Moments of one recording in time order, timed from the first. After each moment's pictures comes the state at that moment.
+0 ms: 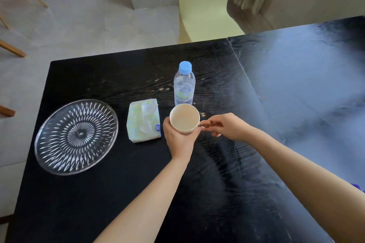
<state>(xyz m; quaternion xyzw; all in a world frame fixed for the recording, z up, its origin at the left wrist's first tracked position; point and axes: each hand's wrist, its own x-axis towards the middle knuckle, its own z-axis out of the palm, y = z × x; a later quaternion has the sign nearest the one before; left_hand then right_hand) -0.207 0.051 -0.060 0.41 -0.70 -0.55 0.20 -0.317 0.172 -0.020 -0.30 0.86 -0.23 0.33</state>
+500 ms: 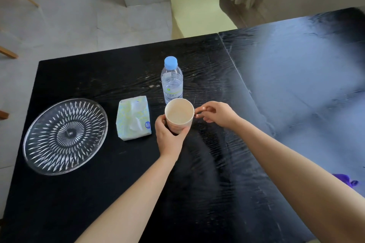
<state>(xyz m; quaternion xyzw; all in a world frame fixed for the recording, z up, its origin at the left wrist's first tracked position) -0.202 0.051 -0.077 0.37 -0.74 -0.55 0.14 -0.333 0.176 -0.031 -0.15 0.84 -0.39 0.33</state>
